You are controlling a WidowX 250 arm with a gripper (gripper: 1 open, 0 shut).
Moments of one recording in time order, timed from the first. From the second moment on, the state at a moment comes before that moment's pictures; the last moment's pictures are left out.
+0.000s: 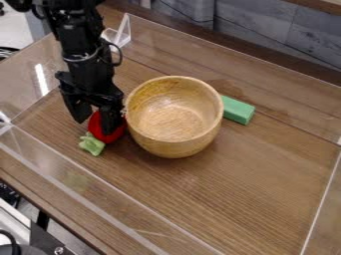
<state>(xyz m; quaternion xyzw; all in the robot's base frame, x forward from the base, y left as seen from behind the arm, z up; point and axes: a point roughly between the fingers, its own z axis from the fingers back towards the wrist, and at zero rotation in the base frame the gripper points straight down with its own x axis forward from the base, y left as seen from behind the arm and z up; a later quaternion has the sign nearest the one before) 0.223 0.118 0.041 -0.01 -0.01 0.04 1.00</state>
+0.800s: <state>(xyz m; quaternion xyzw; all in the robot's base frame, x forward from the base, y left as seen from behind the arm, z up) 0.228 0.126 0.035 -0.01 -0.01 0.06 1.00</state>
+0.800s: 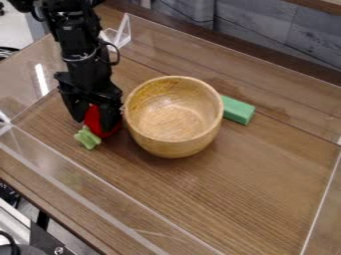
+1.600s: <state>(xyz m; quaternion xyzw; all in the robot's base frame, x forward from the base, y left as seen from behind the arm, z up) 0.230 0.128 0.033 -0.02 -0.01 0.06 1.00</state>
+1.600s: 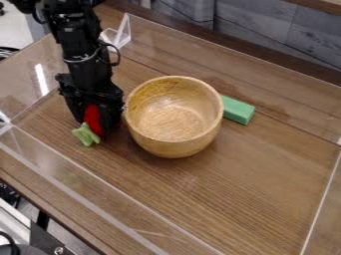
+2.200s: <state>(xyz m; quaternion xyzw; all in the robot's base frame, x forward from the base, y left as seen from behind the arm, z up) 0.235 0.115 0.085 -0.04 -0.04 0.09 0.99</state>
